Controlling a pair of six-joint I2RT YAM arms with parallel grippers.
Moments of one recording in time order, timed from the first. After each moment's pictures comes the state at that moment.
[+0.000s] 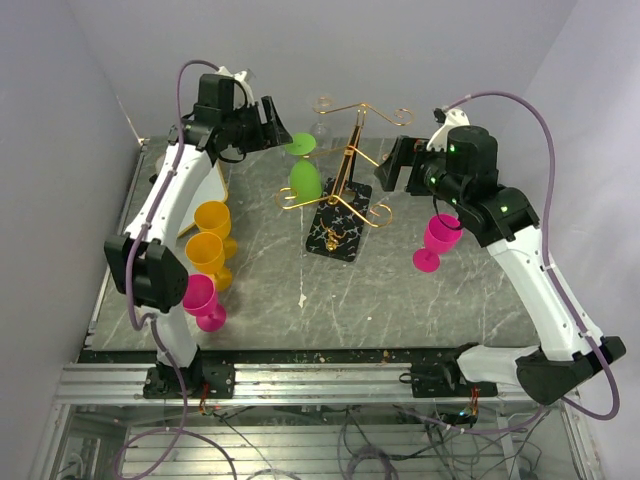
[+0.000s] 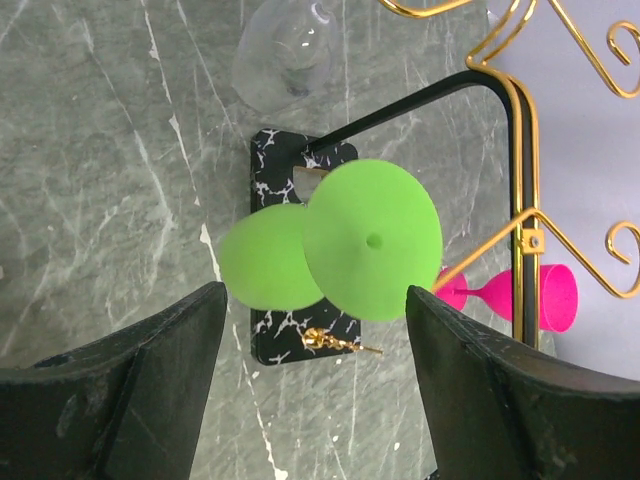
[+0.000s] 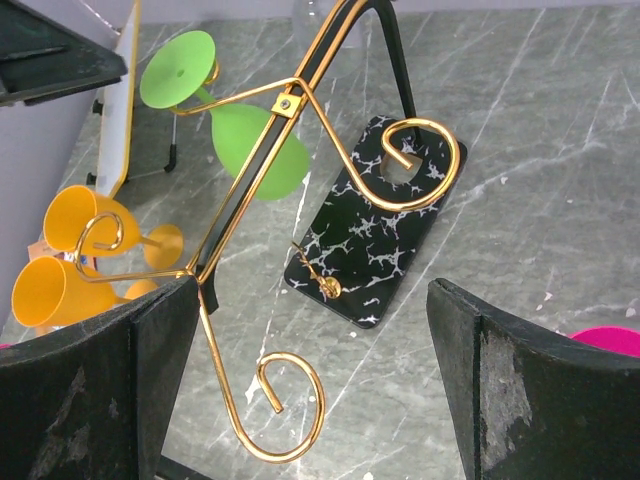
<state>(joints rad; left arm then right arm) -0.27 1.80 1.94 -0.67 0.35 -0.42 0.46 1.26 1.55 -0.68 0.06 0.35</state>
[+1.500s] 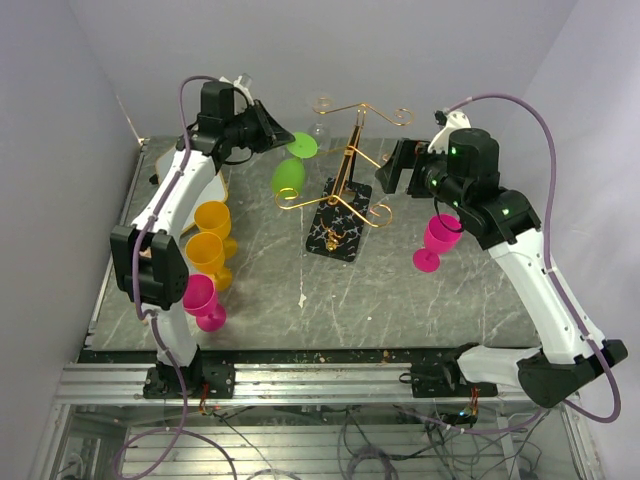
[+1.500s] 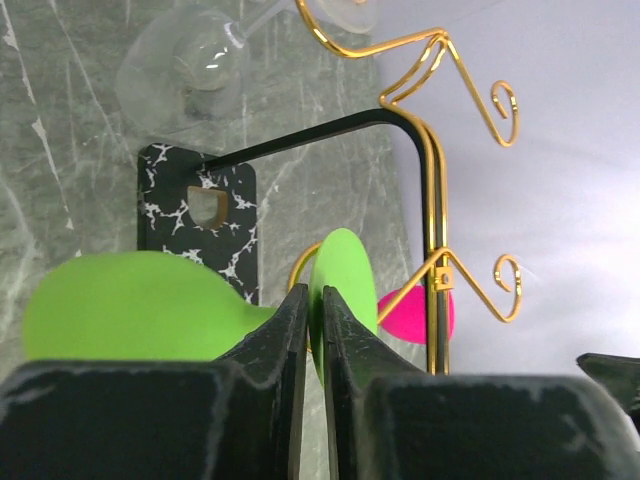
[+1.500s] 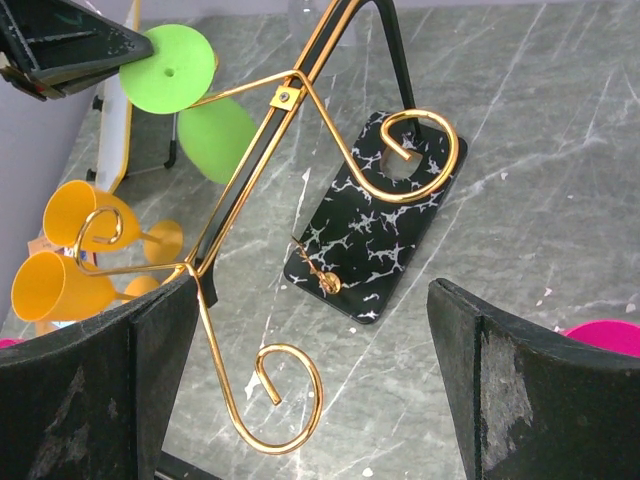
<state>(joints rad) -0.24 1.86 1.81 -0.37 0.53 -0.70 0.46 1.24 1.54 -0.68 0.05 0.35</state>
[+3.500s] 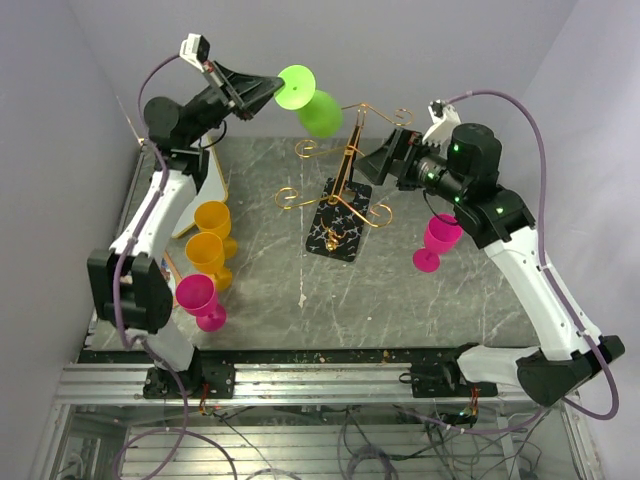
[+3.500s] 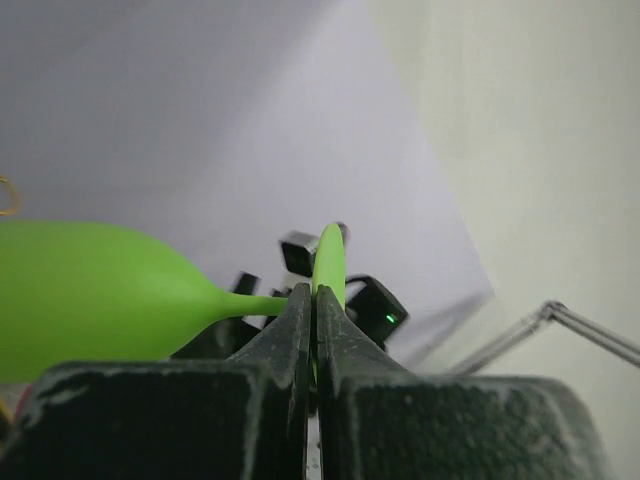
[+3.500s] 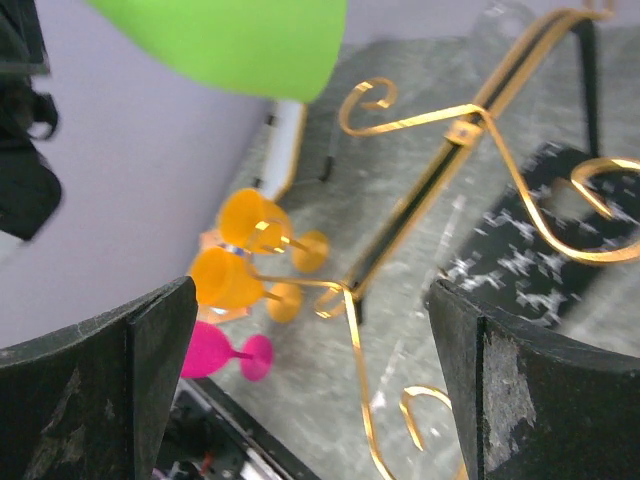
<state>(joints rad) -0.17 1.70 1.59 0.76 0.80 -1.63 0.46 1.24 1.51 -0.53 -0.18 0.49</state>
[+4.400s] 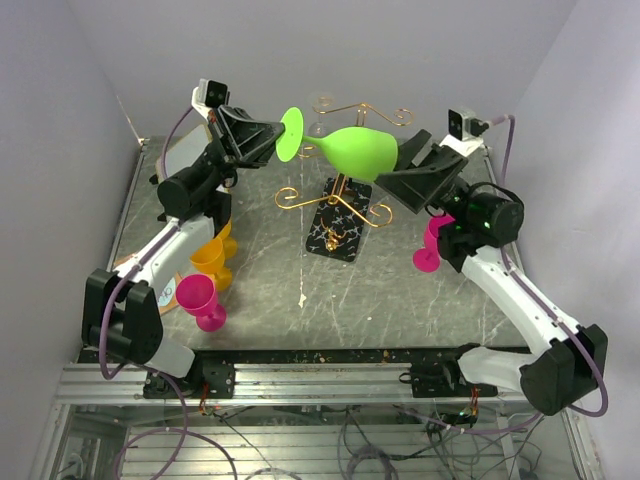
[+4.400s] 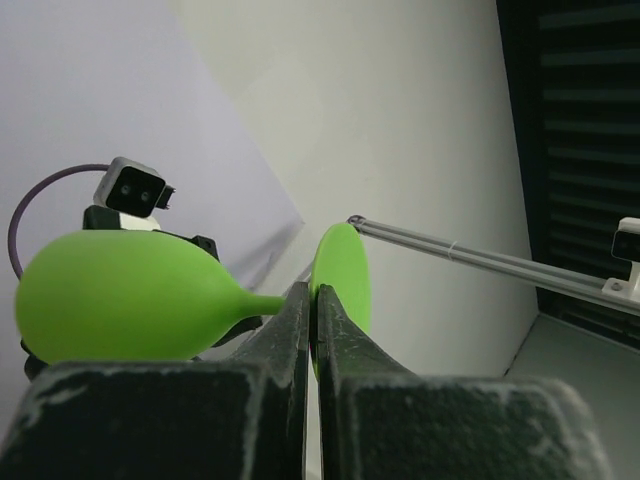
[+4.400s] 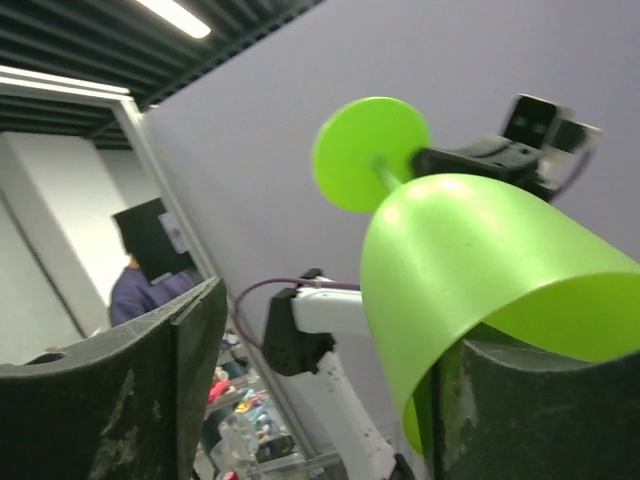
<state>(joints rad) -0.35 1.48 1.16 1.47 0.63 -2.07 0.44 1.20 1.04 1.10 -0.72 1.31</state>
